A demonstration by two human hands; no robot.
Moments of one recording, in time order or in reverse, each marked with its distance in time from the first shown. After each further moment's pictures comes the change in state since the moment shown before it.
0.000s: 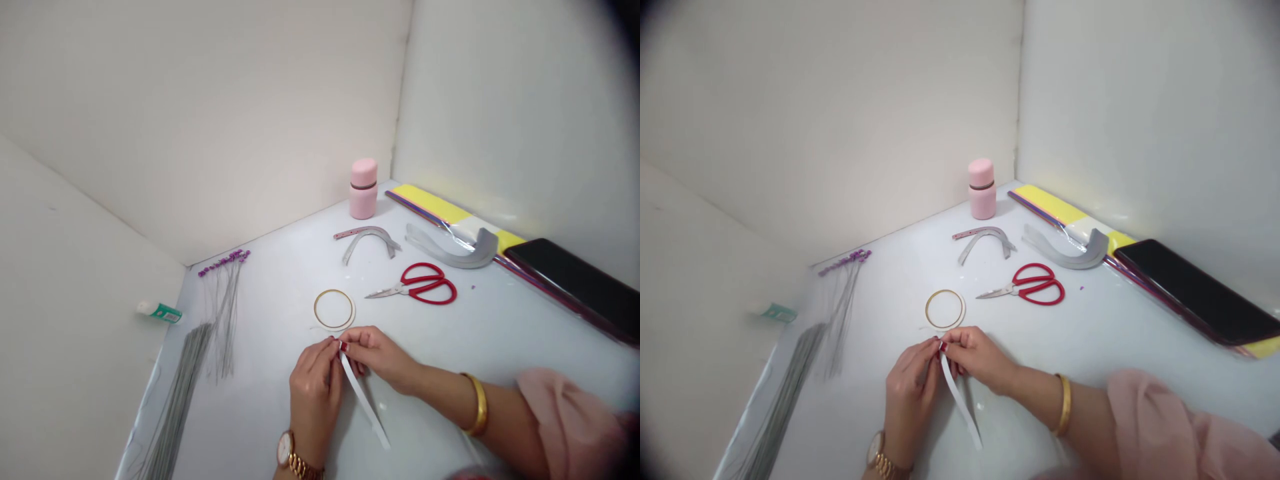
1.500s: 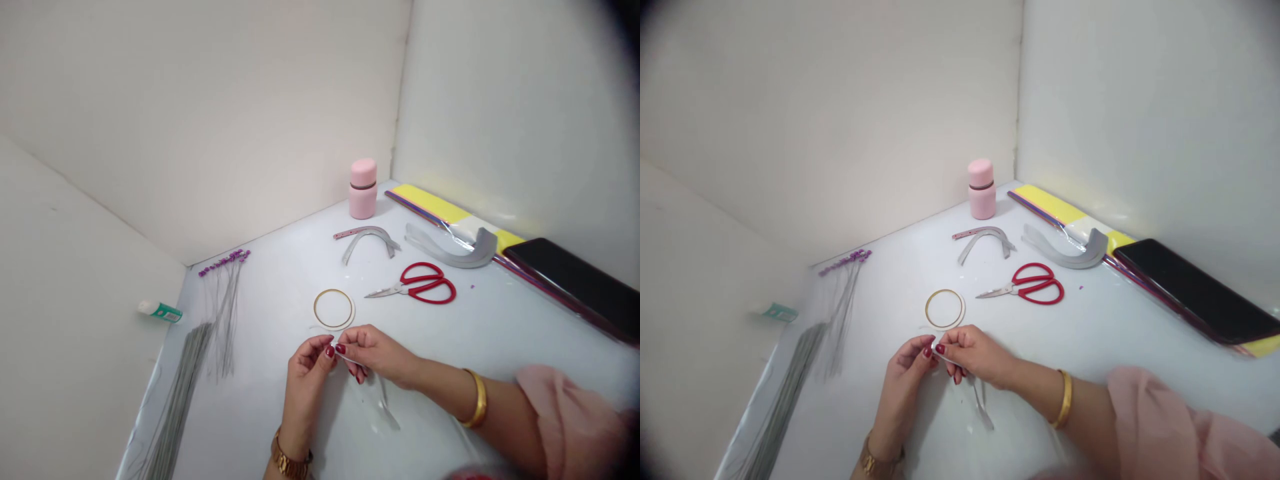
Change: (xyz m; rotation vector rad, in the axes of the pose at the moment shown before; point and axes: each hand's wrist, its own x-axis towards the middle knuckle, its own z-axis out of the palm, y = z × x) left_hand 0.006 -0.011 -0.001 -0.665 -0.055 -0.560; right_hand 0.004 0.003 -0.004 0.029 -0.105 0.061
